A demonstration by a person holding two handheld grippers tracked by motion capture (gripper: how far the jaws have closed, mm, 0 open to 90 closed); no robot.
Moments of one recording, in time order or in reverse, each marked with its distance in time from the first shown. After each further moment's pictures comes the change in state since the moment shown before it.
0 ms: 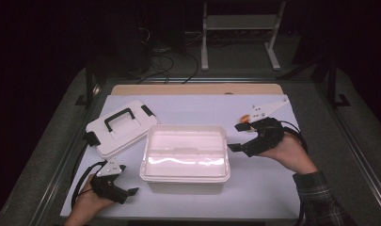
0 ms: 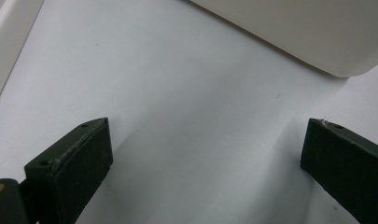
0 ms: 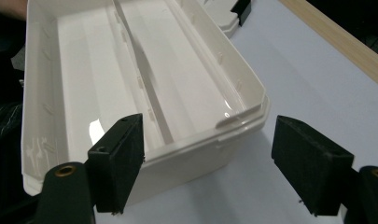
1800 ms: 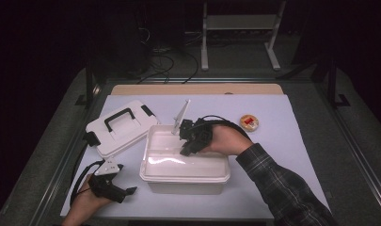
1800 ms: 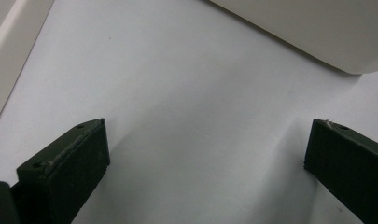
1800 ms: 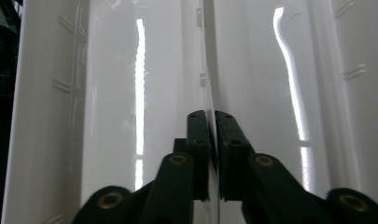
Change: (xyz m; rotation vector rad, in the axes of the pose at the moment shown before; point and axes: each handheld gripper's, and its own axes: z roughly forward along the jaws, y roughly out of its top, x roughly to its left) left arm 0.006 -0.004 -0.001 -0.008 0.004 -0.018; right arm 0.047 0.097 0.130 0.421 0.238 -0.251
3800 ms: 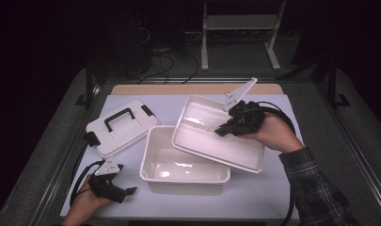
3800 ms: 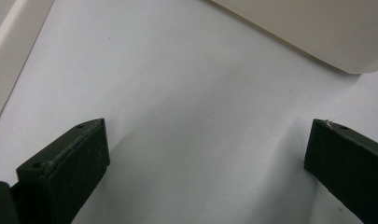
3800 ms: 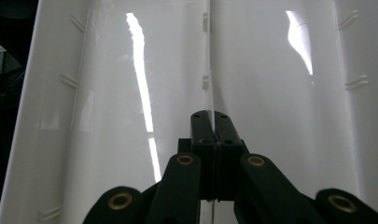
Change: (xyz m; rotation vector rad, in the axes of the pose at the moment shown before) left arm 0.000 0.000 0.000 0.001 -0.001 0.001; right arm -0.003 -0.085 -0.098 -0.228 -0.157 0.122
